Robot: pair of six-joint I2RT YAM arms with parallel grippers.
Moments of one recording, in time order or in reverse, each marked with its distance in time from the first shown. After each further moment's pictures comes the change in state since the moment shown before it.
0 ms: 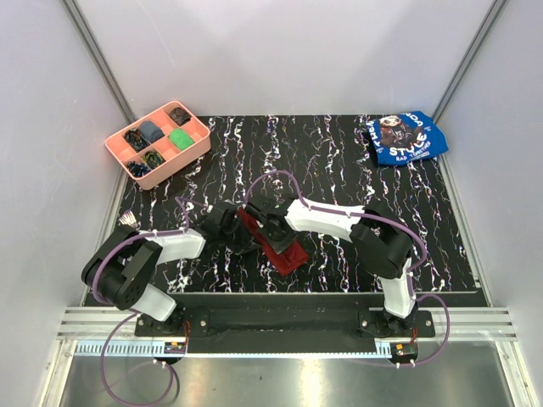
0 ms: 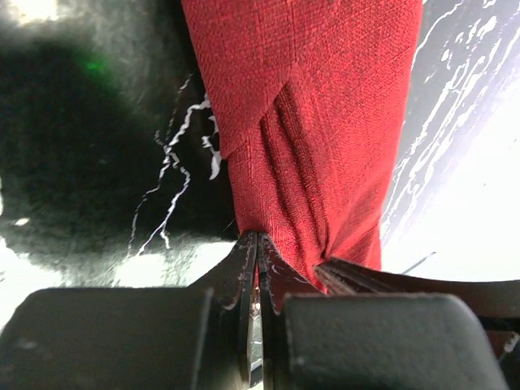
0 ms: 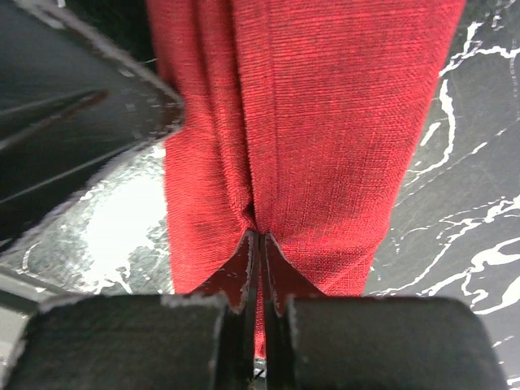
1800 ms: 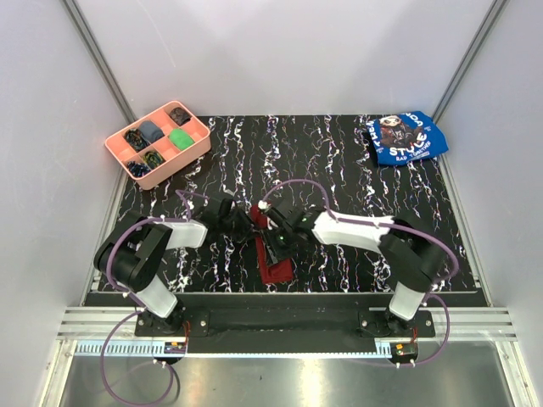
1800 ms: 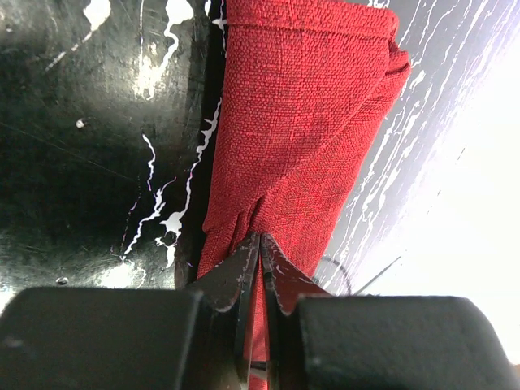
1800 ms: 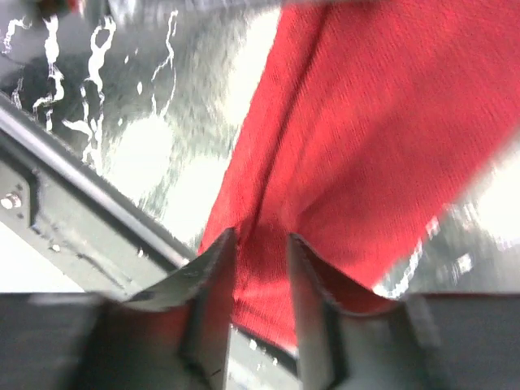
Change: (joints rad) left arm 0.090 0.129 0.068 0.137 0.092 0.019; right arm -0.035 -0.201 -0.329 0.408 -0.321 0.270
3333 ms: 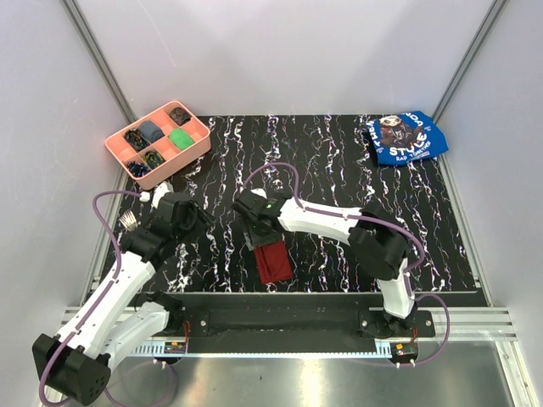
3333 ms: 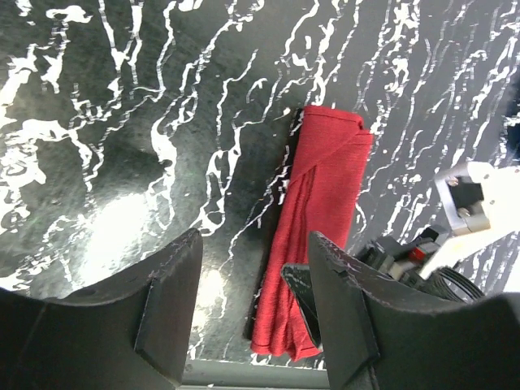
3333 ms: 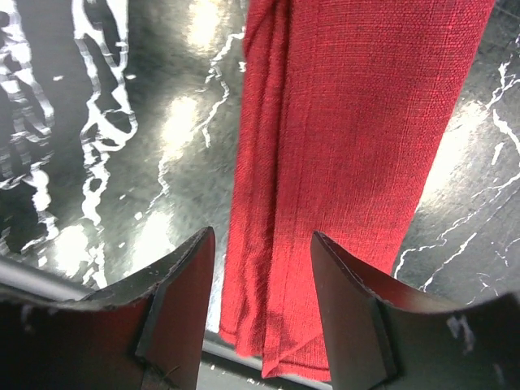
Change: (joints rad) left arm 0.079 -0.788 0.134 -0.899 -0.516 0.125; right arm 0.078 0.216 0.426 -0.317 0.349 0.120
